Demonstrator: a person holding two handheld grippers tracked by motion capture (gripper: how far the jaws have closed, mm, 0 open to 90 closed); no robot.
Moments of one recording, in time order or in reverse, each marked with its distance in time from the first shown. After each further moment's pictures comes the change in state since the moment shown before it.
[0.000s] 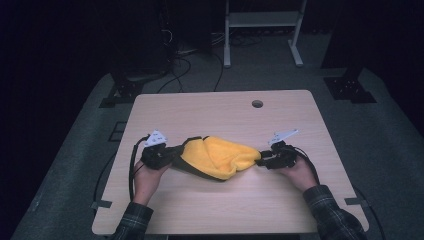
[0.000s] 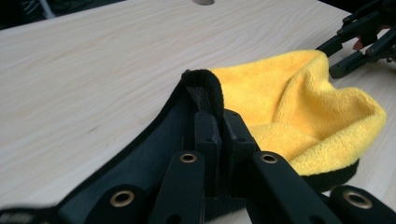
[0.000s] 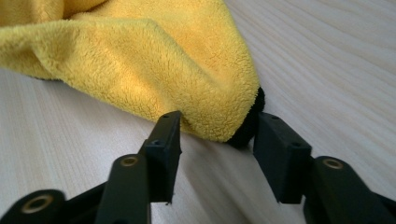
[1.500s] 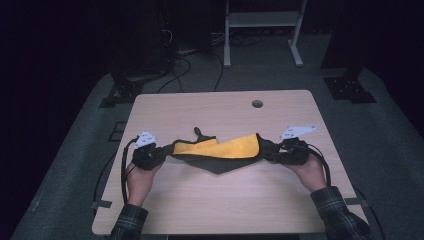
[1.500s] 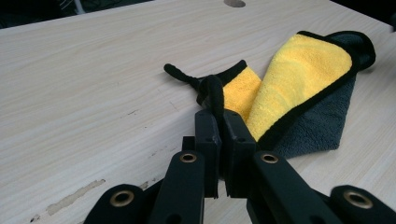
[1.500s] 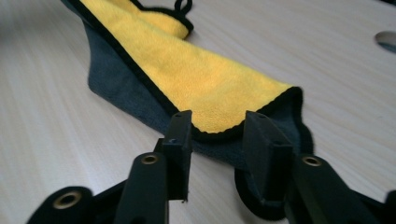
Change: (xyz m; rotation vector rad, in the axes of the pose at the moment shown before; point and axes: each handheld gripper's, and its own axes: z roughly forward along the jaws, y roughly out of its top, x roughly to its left) left arm 0.013 -0.007 -0.009 -0.016 0.077 -0.053; right arm 0.017 0.014 -0.052 -0.129 -0.088 -0.023
